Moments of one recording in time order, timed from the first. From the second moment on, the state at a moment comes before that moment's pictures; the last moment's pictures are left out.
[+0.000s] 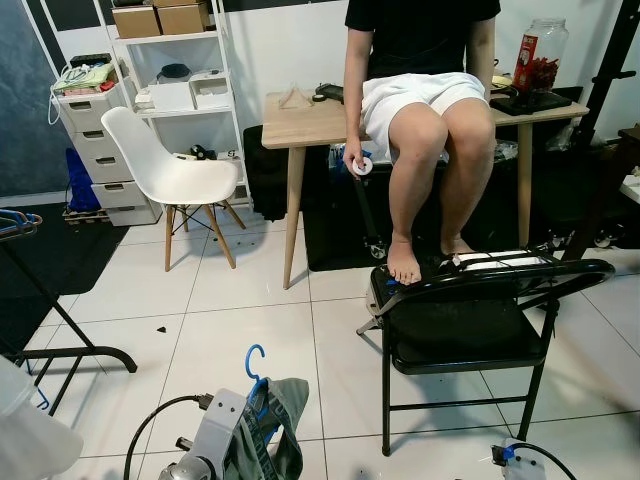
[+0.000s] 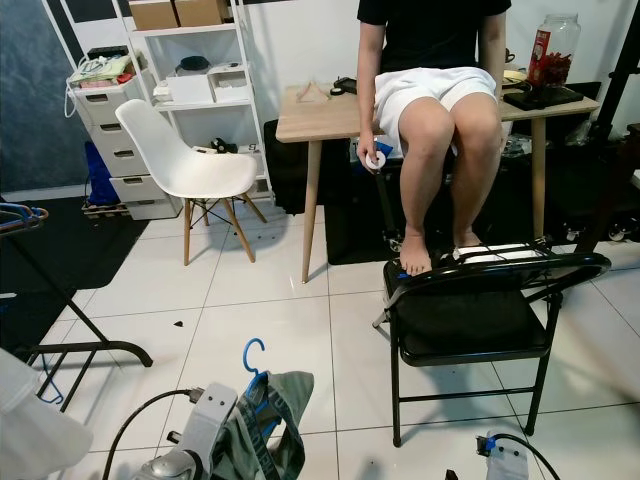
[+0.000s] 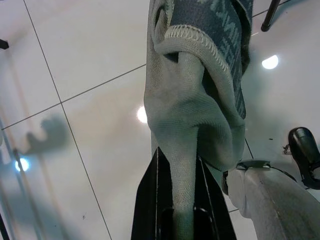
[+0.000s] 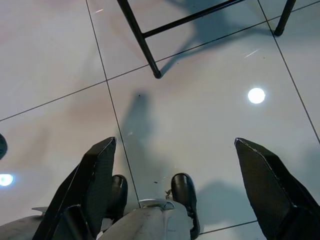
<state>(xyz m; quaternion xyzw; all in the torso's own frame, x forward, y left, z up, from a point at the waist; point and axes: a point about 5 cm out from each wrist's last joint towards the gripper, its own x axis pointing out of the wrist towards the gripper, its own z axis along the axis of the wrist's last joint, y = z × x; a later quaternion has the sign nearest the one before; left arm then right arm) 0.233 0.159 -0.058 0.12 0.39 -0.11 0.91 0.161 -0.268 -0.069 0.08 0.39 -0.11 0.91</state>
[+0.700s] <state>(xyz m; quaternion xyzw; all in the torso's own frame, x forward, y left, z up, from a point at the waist) 0.234 0.167 -0.056 0.08 0.39 -0.08 0.91 0.164 -0.259 -0.071 0.08 0.38 -0.13 0.91</state>
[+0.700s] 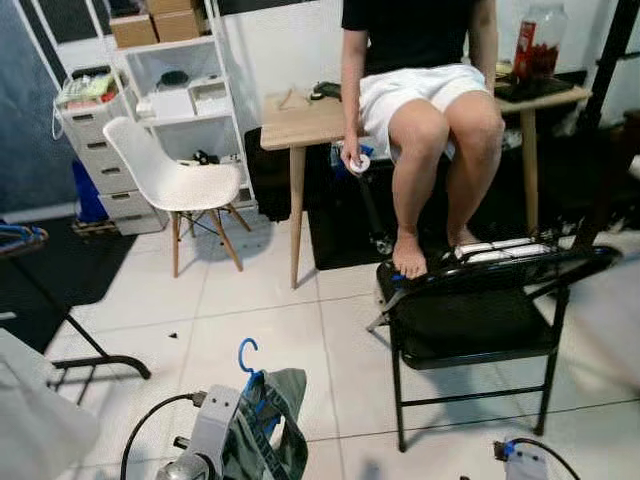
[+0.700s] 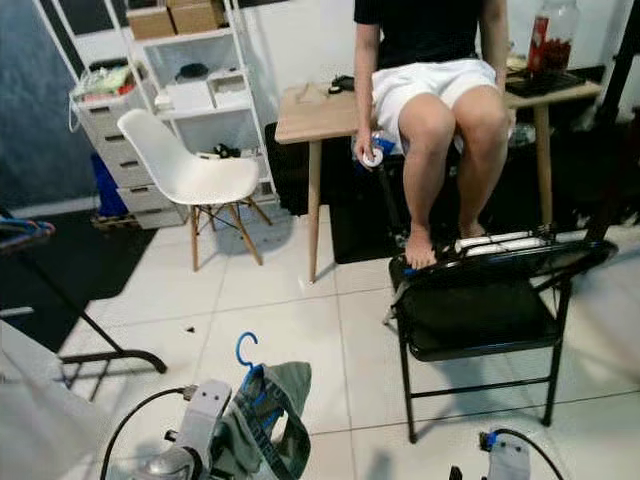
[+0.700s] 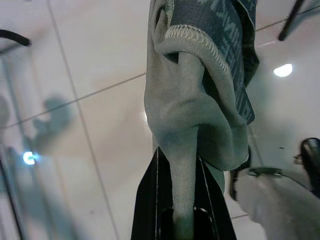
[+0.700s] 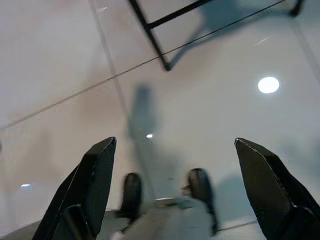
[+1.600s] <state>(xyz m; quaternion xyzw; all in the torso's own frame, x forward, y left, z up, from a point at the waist) 0.234 0.173 -0.056 0.01 0.39 0.00 0.92 0.166 -0.279 -0.065 0.03 0.42 -0.08 0.90</state>
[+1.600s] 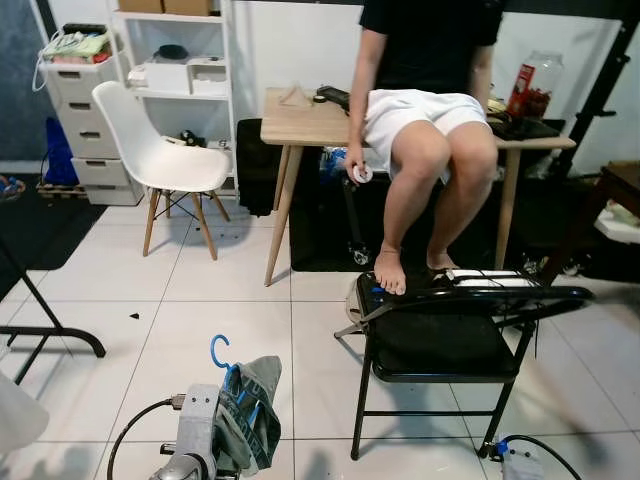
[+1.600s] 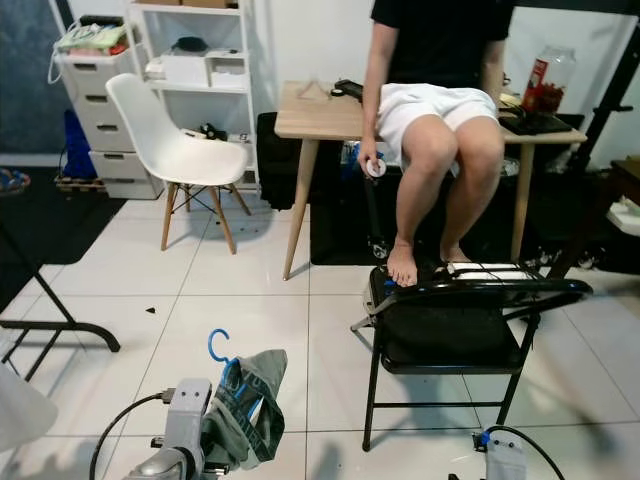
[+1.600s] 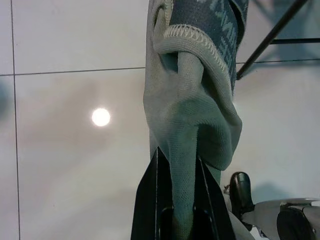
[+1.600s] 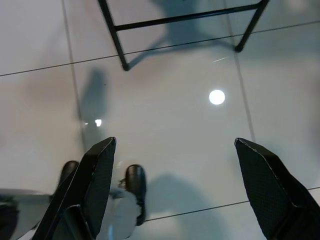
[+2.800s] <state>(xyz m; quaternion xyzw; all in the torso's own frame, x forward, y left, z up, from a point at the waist) 0.233 0.166 -0.057 0.00 0.38 -0.02 0.92 0.165 -0.281 -0.064 0.03 0.44 -0.05 0.90</state>
